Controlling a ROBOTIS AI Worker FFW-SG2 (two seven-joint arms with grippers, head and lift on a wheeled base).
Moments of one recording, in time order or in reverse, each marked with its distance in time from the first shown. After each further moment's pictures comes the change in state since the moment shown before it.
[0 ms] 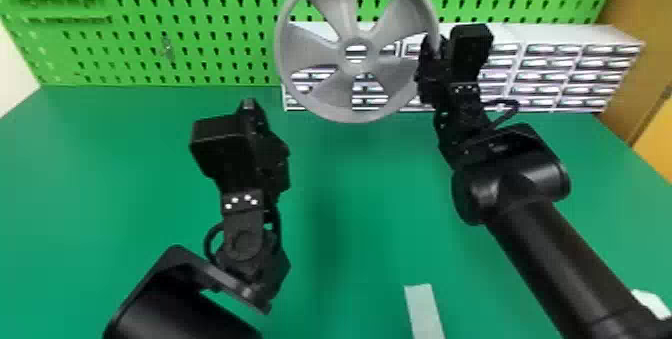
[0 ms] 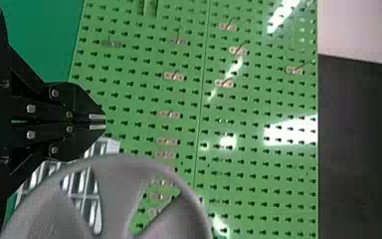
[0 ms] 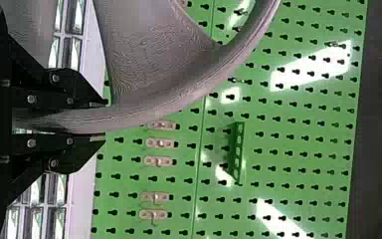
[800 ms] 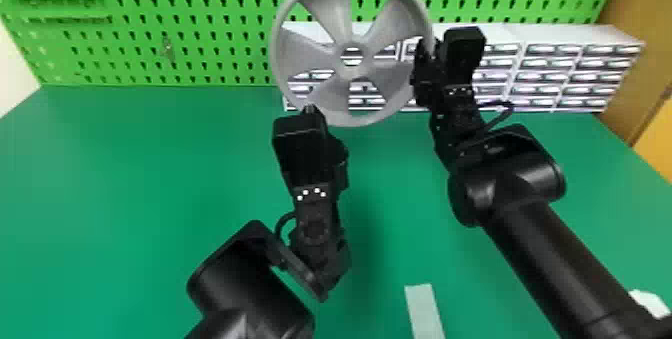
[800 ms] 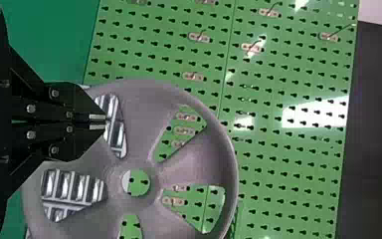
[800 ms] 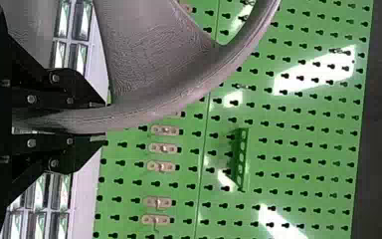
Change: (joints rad) left arm -0.251 0.059 -0.285 0.230 0.212 -0.107 0.203; right arm -0.003 0.001 0.017 0.010 0.001 0.002 -0.003
